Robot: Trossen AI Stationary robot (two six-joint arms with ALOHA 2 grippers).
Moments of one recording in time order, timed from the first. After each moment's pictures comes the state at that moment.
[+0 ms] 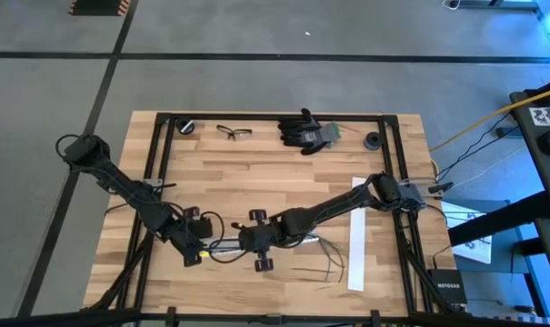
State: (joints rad) left arm -0.68 1.33 0.66 -0.56 -0.25 -0.83; right arm 0.33 2.23 1.82 -0.56 0.09 0.13
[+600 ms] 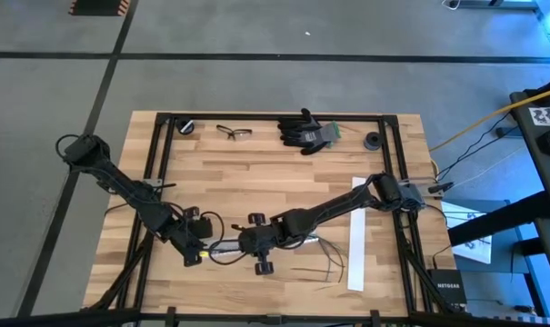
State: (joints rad) left arm -0.68 1.33 0.66 -0.56 -0.25 -0.83; right arm 0.33 2.23 1.78 -0.49 0.01 0.15
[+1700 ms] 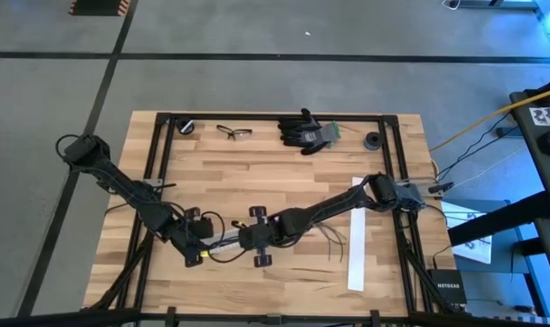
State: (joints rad) left arm -0.68 1.33 0.66 -0.53 -0.25 -0.84; right arm 0.31 2.26 1.82 -0.57 0.17 0.10
